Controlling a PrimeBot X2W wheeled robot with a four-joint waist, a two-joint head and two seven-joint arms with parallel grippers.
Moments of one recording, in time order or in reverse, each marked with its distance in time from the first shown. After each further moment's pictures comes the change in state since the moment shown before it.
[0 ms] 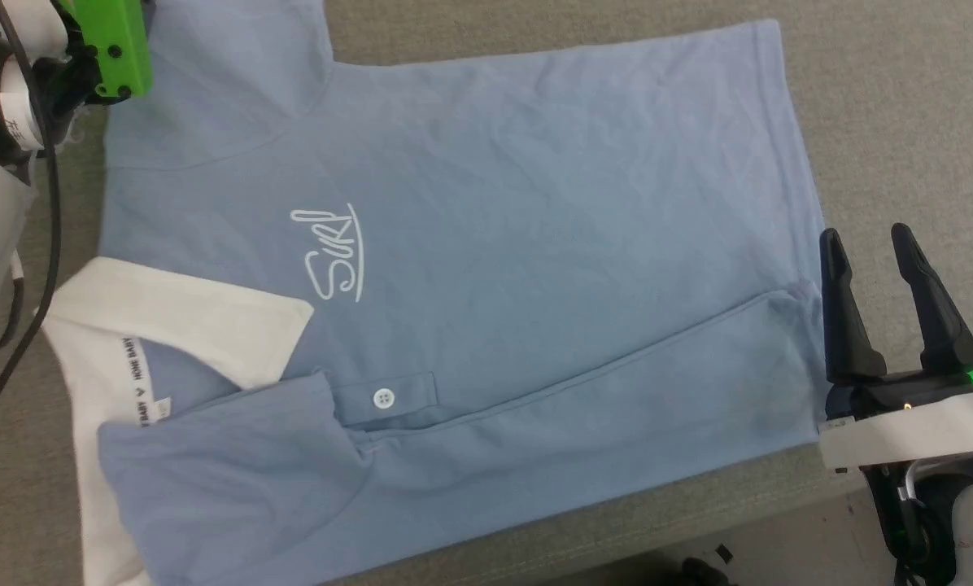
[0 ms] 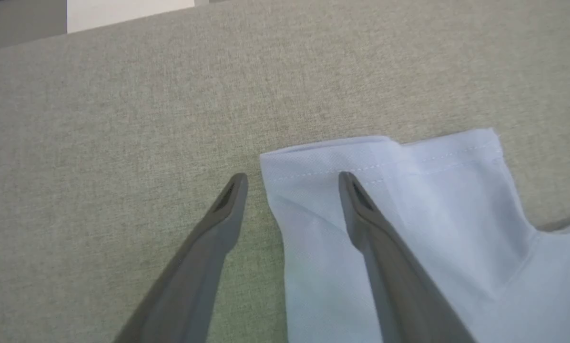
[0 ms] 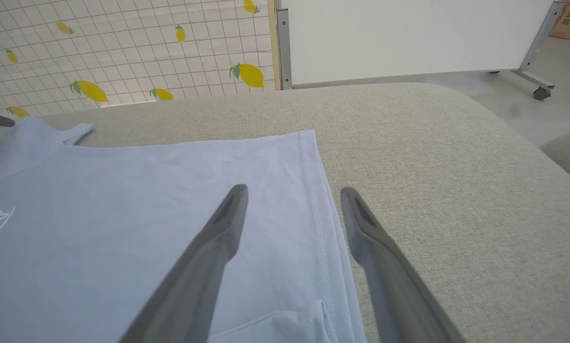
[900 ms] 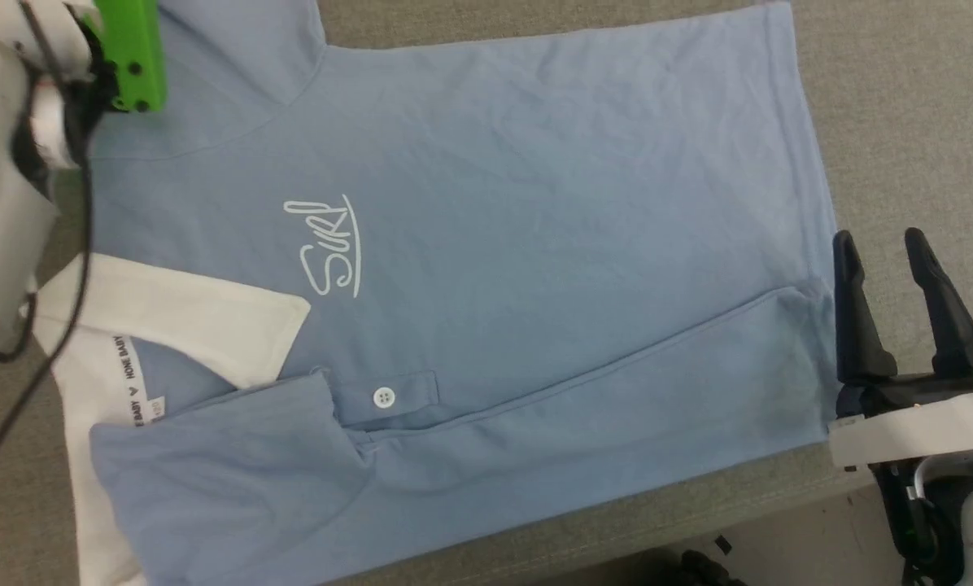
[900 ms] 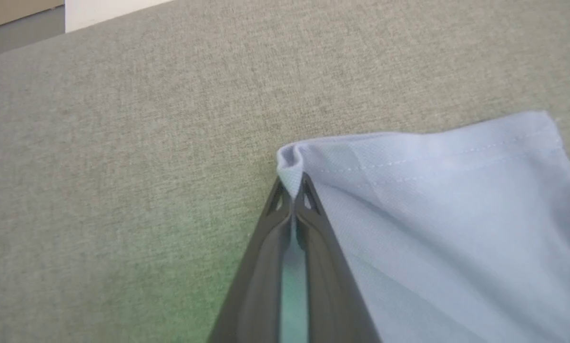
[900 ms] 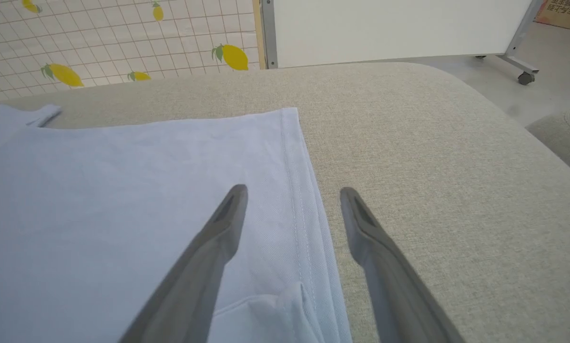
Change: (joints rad) left arm 0.009 0.000 -0.048 -0.003 0.055 0.013 -0.093; right arm 0.002 0.014 -0.031 0.008 -0.014 0.000 0.007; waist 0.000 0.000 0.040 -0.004
